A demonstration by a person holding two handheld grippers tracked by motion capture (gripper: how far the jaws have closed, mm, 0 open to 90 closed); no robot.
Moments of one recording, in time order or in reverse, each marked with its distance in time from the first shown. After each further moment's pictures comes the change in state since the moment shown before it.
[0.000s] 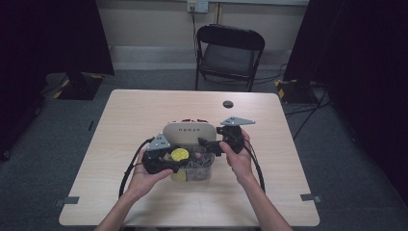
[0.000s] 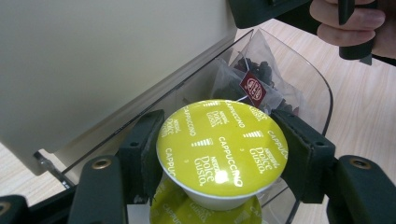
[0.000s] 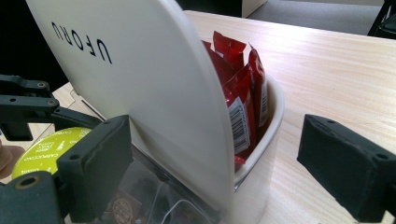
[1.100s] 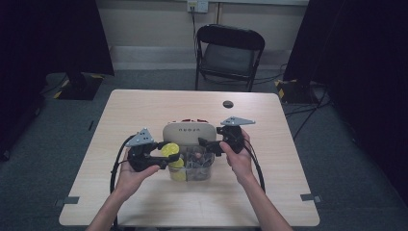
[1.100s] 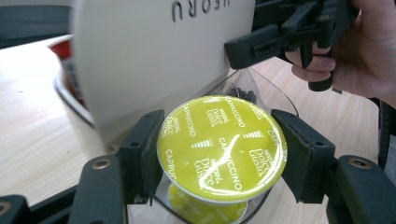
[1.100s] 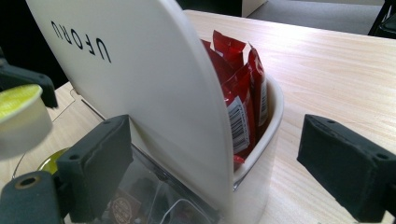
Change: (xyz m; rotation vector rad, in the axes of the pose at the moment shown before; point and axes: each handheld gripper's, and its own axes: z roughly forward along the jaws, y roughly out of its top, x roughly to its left) left arm 0.013 0.008 -0.044 -0.098 -0.030 -0.042; right arm 0.000 0.000 0.000 0.002 0.003 0.000
